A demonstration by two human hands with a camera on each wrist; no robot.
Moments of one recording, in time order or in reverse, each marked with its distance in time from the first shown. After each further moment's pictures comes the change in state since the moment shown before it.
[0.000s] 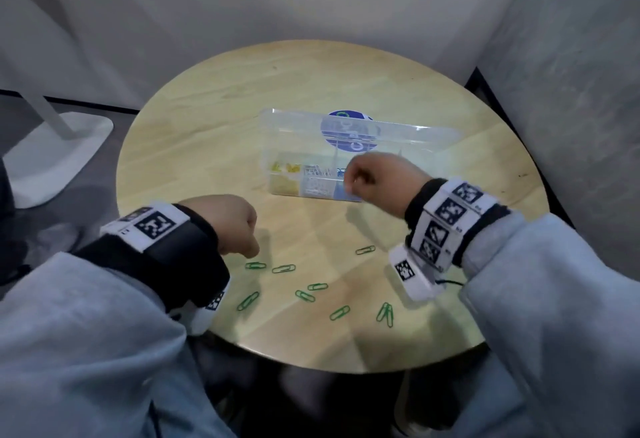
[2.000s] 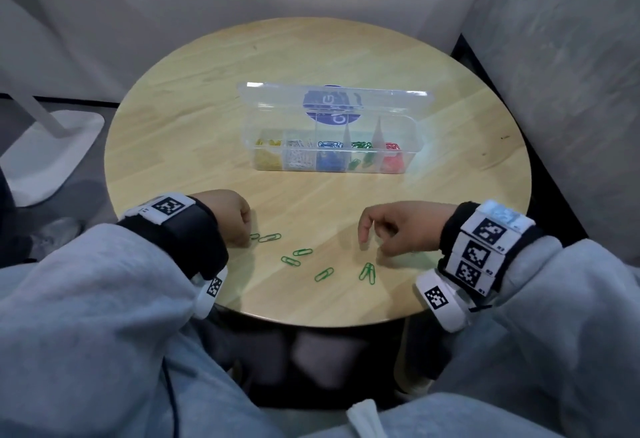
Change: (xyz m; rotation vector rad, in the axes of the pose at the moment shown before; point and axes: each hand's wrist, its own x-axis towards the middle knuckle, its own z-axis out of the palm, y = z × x) left_hand 0.013 0.008 0.035 0.025 0.013 0.009; right_hand -0.081 0.052 0.025 0.221 -0.538 0.108
